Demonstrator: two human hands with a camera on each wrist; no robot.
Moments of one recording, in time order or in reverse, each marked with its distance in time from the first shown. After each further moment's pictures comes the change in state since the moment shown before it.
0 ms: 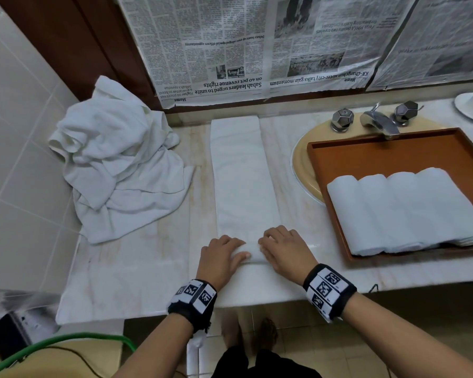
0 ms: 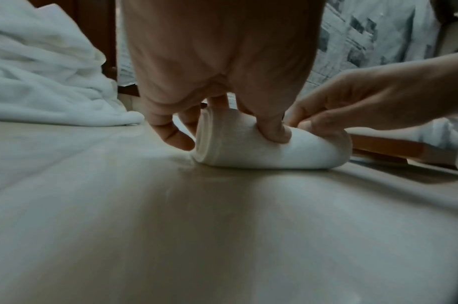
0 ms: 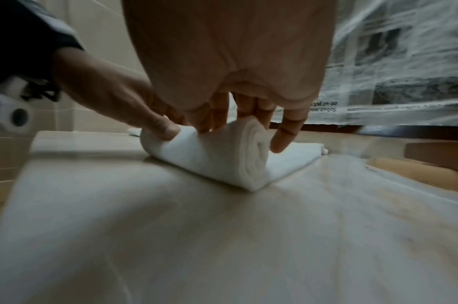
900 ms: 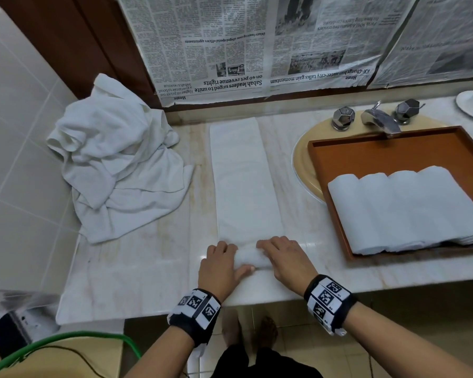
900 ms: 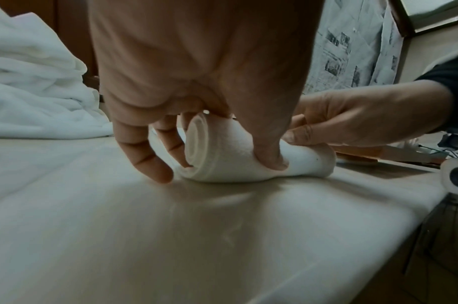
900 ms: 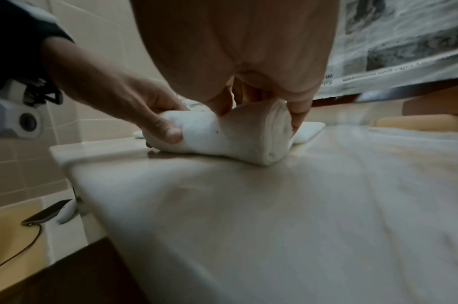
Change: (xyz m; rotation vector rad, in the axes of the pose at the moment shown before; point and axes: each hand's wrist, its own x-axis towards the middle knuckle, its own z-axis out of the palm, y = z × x) left_hand -0.020 0.013 0.002 0.183 -0.026 -0.104; right_hand -0.016 -0.013 0.009 0.179 -0.040 0.102
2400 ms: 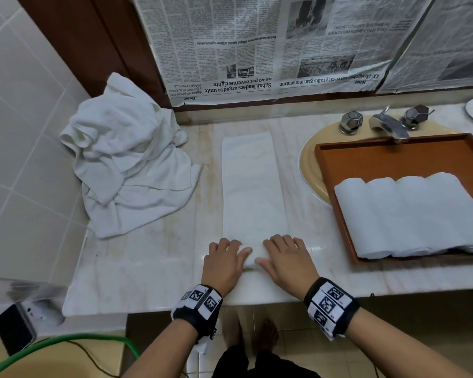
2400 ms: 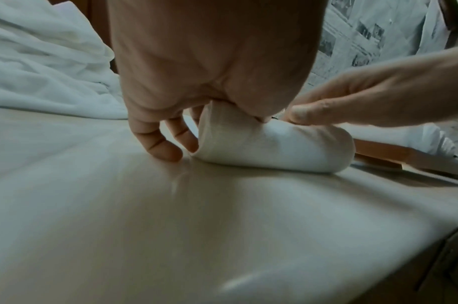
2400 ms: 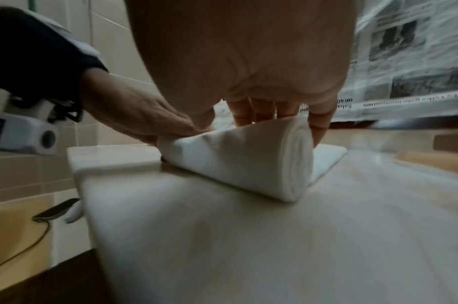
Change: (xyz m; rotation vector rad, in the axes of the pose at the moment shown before) left_hand 0.004 -0.002 -0.002 -0.184 -0.007 -0.064; right_hand 0.004 -0.016 0.000 -0.293 0.086 -0.002
